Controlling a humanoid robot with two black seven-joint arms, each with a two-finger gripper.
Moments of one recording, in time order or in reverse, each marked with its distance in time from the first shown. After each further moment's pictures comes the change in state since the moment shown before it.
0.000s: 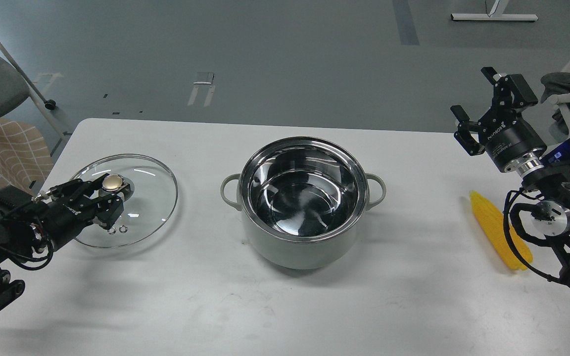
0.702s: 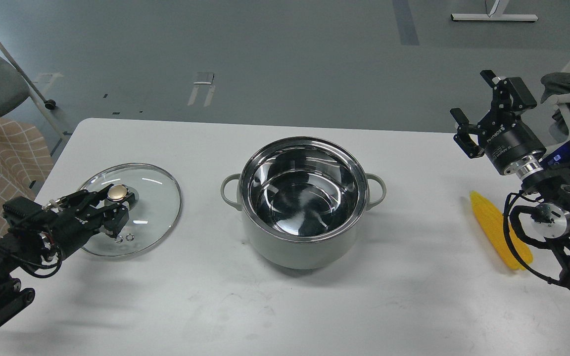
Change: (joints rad) left arm 0.014 -0.062 0.004 0.061 -0.011 0.000 0.000; right arm -0.008 -0.001 0.000 0.000 -0.002 0.001 0.000
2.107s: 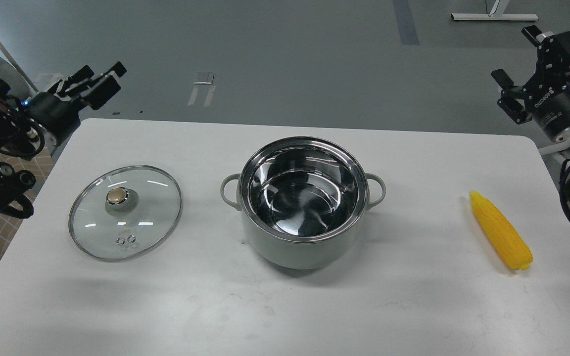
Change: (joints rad) left arm -0.426 0.089 -0.017 -0.181 -0.619 -0.306 0.000; right arm 0.090 -0.232 -0.005 0.115 -0.202 0.001 0.000
